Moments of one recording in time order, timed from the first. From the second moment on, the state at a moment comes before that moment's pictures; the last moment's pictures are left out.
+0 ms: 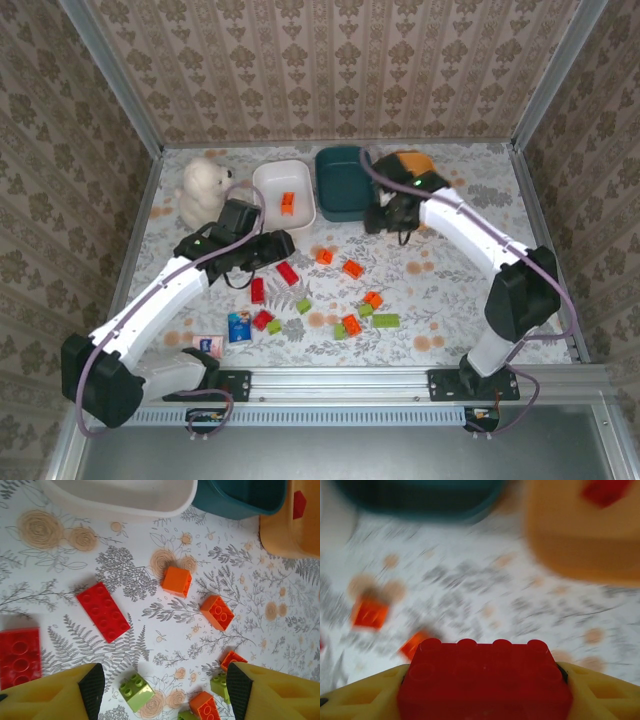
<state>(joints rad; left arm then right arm) -0.57 1.17 0.96 -0.70 0.16 -0.75 0.43 1.69 1.51 -0.99 0.08 0.35</state>
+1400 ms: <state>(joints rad) -0.68 1.24 1.03 -0.86 0.16 -0.63 0.38 1.59 1.50 -0.84 -0.03 0.32</state>
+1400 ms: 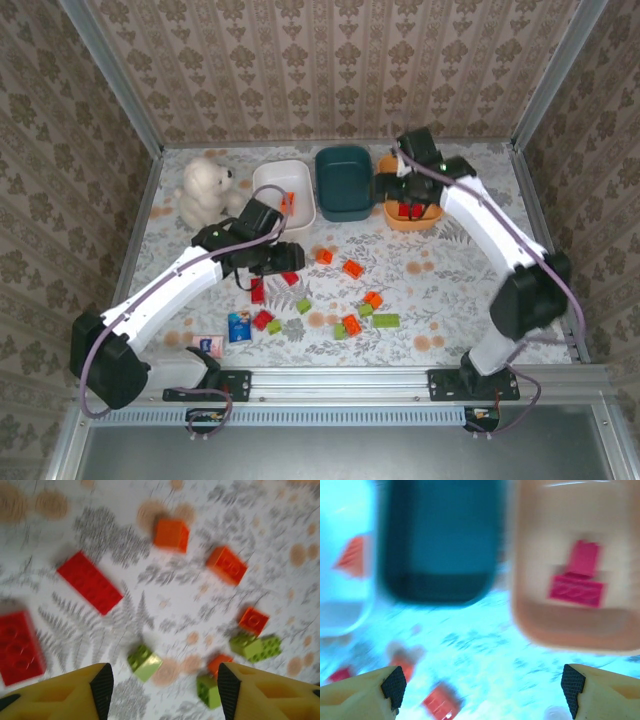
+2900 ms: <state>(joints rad) -1.06 1.44 0.80 -0.96 -0.19 -0.54 0.58 0.93 0.84 -0.59 -0.33 0.49</state>
